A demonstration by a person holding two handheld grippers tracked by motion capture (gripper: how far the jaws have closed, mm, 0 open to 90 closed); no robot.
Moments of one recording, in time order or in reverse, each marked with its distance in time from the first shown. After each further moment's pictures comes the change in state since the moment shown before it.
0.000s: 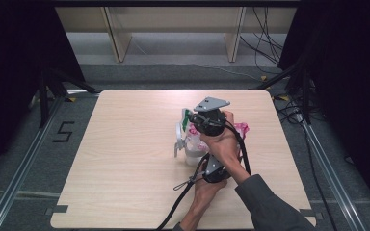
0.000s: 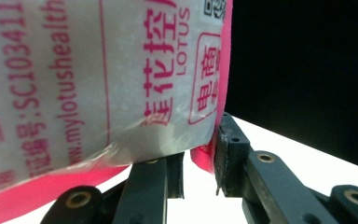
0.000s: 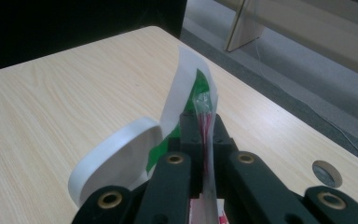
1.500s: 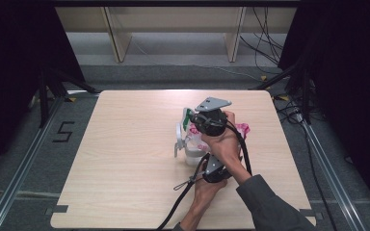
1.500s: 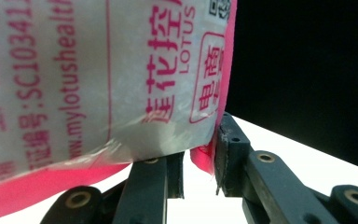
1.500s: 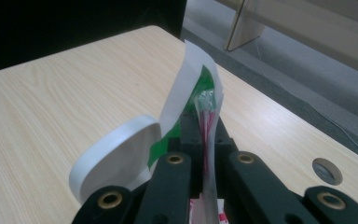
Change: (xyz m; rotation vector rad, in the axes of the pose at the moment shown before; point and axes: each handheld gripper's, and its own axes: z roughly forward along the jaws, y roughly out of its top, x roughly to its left) left arm 0.003 0.000 -0.001 0.004 0.057 0.039; right arm 0.000 -0.002 -0.001 -0.001 -0.009 0.013
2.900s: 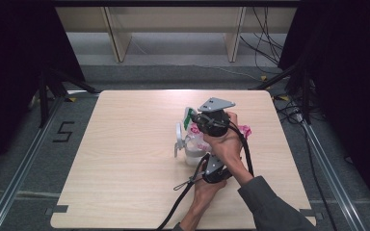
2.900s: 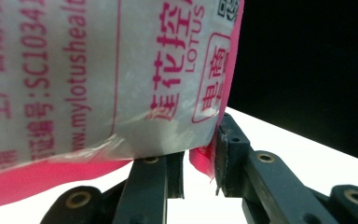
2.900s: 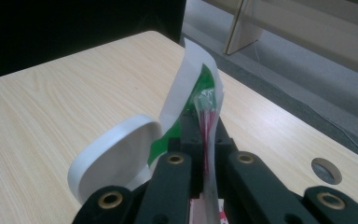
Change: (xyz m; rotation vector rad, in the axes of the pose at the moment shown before) left arm 0.001 -0.004 0.000 0.019 0.002 -0.003; right arm -0.003 -0.004 -0.005 -0.016 0.009 0.032
